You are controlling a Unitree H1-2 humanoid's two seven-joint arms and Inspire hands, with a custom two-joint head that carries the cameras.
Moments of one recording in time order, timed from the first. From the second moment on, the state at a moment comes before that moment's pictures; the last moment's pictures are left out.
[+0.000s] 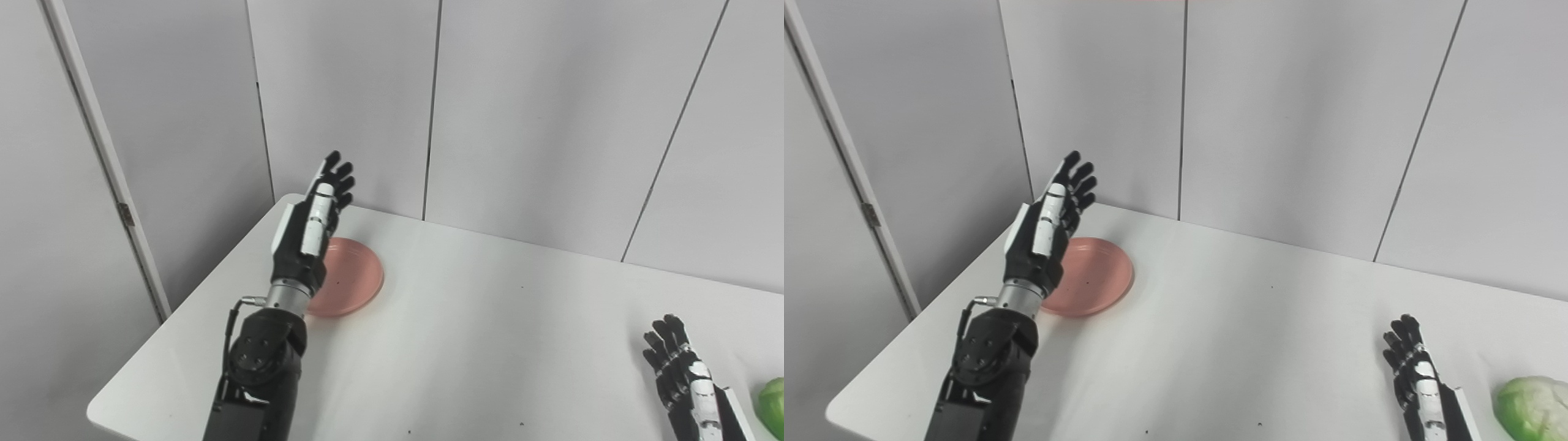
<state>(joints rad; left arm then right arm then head) -0.34 0.14 0.27 -0.19 -0.17 0.20 0.02 -0.23 -0.14 -0.05 0.21 0.24 -0.21 0.29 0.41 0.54</state>
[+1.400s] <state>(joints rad) -0.47 0.33 0.44 0.29 -0.29 0.14 0.06 -0.21 -0.15 -0.04 0.19 0.26 -0.17 0.30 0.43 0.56</state>
